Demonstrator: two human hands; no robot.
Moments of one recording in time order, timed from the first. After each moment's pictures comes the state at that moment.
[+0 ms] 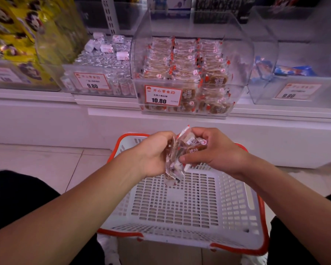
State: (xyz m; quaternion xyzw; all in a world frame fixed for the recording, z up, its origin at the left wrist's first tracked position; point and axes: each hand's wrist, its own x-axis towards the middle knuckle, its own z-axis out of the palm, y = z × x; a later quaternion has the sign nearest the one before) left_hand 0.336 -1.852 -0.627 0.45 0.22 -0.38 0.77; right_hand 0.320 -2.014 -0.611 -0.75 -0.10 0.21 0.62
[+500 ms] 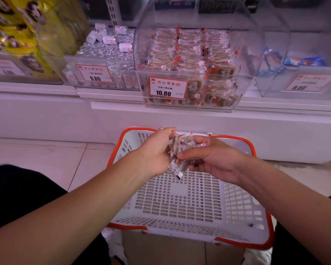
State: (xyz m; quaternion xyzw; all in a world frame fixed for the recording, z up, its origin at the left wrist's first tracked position) left_hand 0.331 -1.852 -0.635 0.43 0.30 -0.32 0.79; right_hand 0.315 -1.997 -0.633 -0.62 0.09 0.34 0.70
